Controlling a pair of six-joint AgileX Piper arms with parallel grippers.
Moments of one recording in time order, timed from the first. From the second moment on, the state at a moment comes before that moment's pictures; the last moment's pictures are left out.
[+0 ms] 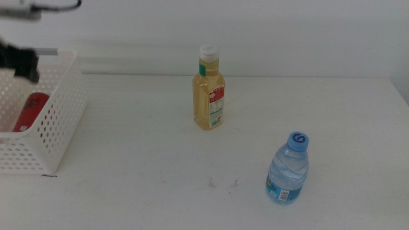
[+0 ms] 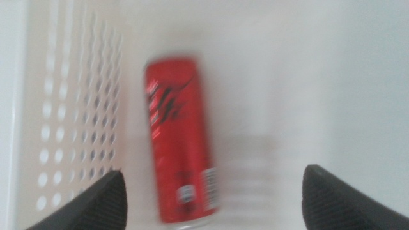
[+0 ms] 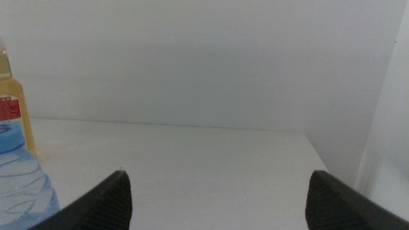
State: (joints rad) left arm 0.20 1.75 -1.53 -0.06 0.96 0.27; right arm 0.01 0.00 0.00 -0.02 0.11 -0.03
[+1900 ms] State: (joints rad) left arm -0.36 2.16 -1.01 0.42 -0.96 -0.23; right arm 0.01 0.00 0.00 -0.02 0.11 -0.03
